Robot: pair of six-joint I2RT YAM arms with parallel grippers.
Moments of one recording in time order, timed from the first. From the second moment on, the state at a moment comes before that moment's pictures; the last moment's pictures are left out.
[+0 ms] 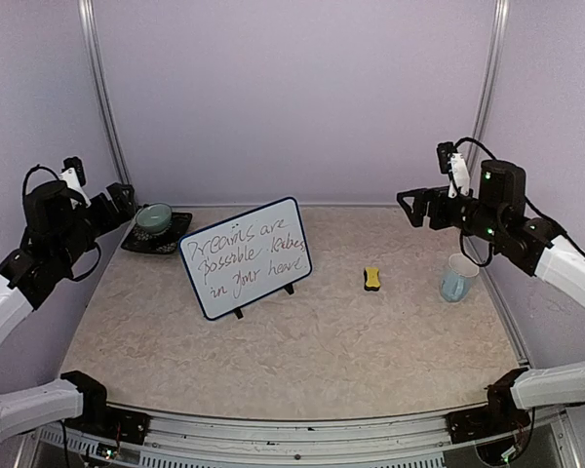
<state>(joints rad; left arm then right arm) -0.30 0.80 0.84 -0.18 -0.31 -0.38 0.44 1.08 0.99 -0.13 -0.04 0.13</state>
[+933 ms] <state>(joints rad) -0.28 0.91 0.83 -0.20 -0.15 -0.47 0.53 1.60 1.15 -0.28 0.06 0.30</state>
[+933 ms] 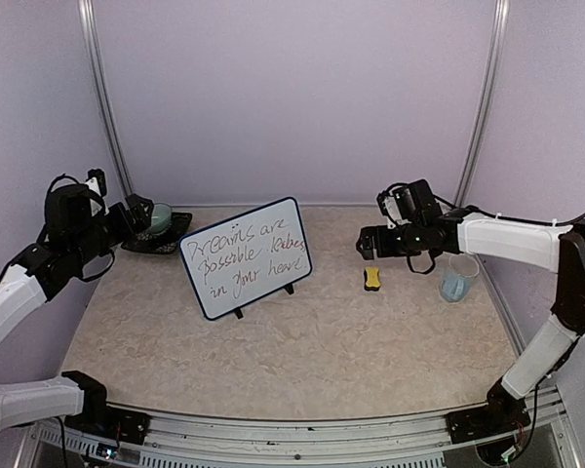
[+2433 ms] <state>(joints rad) -0.28 0.89 0.73 -0.16 -0.11 -0.55 0.56 1.96 1.25 -0.30 0.26 0.54</state>
